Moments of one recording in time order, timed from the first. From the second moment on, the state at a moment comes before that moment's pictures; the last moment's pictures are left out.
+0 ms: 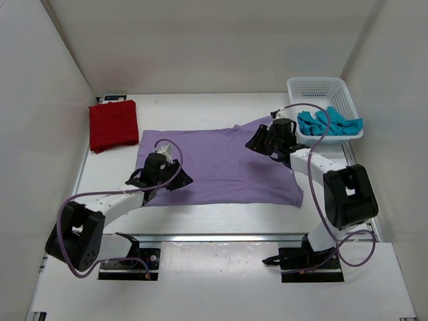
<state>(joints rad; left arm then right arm) -0.42 1.28 0.51 0.10 0.22 -0.70 0.28 1.64 0.96 0.10 -0.24 0.60</state>
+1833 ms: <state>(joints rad) -0.50 1.39 0.54 0.05 0.37 -0.70 0.20 2.62 2.39 -0.69 0.16 0.09</state>
